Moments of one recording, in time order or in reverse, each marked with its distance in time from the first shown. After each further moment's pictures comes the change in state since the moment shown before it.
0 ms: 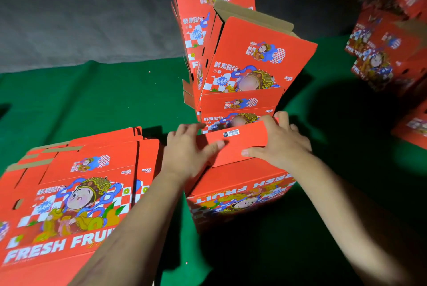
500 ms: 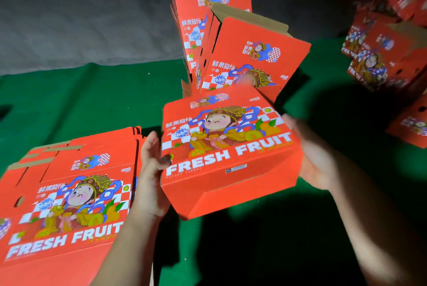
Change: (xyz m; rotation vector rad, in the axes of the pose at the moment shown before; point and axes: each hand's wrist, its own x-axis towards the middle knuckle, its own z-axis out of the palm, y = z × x) left_hand -0.068 -0.047 -0.017 -1.331 -0.015 -0.106; right_hand -0.059 0.014 -0.046 1.503 -0.381 0.232
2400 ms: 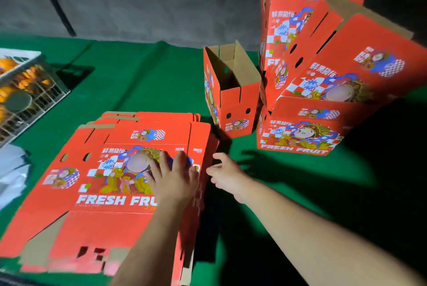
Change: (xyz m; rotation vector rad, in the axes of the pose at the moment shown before) left_hand 0.009 -0.027 -0.103 1.523 0.478 -0.325; right_hand 0.112 0.126 0.245 -0.635 -0.264 0.139
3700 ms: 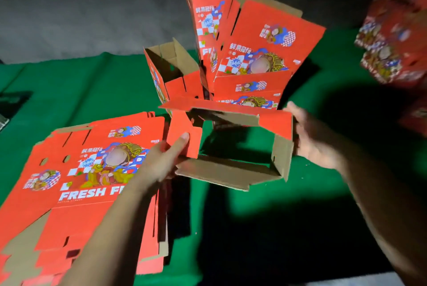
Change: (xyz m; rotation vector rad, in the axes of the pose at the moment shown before) left_hand -0.062 0.063 -0.065 -0.806 -0.428 0.099; right_hand -0.177 0.061 -0.221 0.501 0.224 -0.159
